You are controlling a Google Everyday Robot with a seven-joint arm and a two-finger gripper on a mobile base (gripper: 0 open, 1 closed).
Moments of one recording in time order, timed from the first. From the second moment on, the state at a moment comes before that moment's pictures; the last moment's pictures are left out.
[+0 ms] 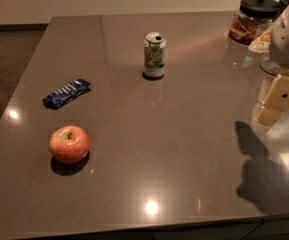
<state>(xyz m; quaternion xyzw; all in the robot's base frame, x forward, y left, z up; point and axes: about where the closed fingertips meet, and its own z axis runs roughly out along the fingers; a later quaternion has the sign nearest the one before) 0.438 -0.217 0.977 -0.60 0.78 -0.03 0.16</state>
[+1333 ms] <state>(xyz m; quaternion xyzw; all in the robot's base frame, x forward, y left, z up) 0.547 -0.167 0.934 -0.57 0.80 0.04 0.20</state>
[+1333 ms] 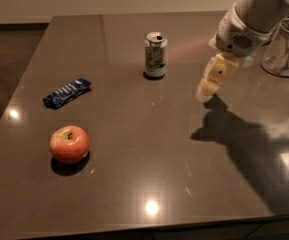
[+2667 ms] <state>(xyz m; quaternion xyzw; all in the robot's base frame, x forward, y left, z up) 0.690 -0.050 0.916 -0.46 0.81 0.15 0.33</state>
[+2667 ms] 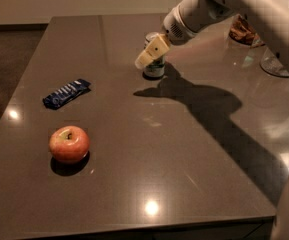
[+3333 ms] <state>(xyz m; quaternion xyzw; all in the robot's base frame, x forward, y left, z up) 0.710 -0.033 0.912 -0.45 0.81 0.17 0.35</state>
